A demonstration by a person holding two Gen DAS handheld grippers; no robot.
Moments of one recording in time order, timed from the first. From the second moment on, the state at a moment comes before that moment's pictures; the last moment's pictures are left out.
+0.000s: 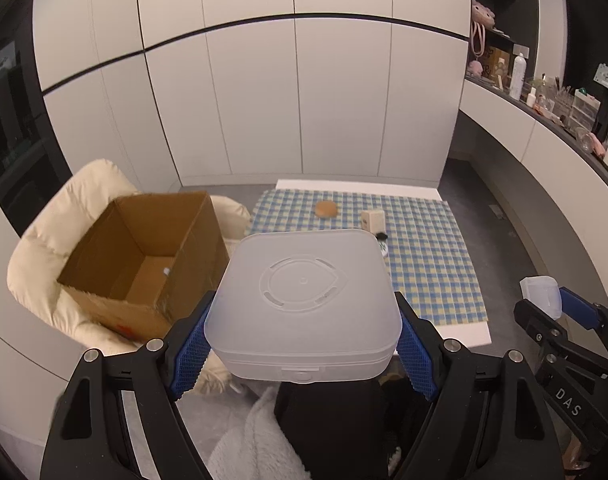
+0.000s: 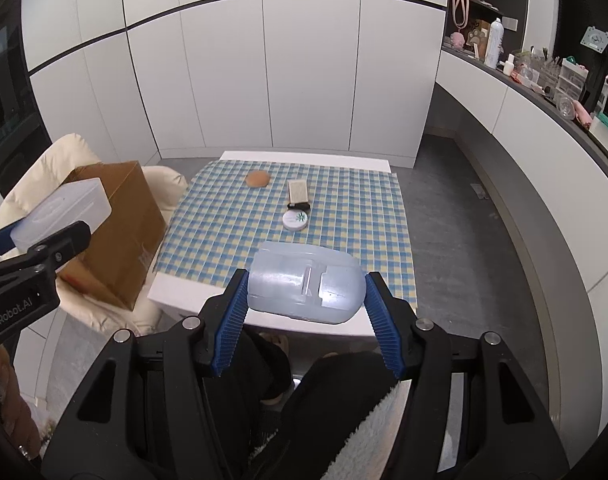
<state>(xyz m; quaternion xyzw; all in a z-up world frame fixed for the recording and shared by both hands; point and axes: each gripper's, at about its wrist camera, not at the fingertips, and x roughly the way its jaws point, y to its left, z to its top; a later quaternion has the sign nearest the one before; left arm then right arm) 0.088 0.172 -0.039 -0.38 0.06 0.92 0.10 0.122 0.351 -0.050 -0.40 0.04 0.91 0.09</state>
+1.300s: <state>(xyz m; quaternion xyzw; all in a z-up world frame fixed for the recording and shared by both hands) 0.130 0.137 -0.045 -0.40 0.05 0.91 0.09 0.175 0.347 -0.042 -0.39 0.02 0.91 0.10</state>
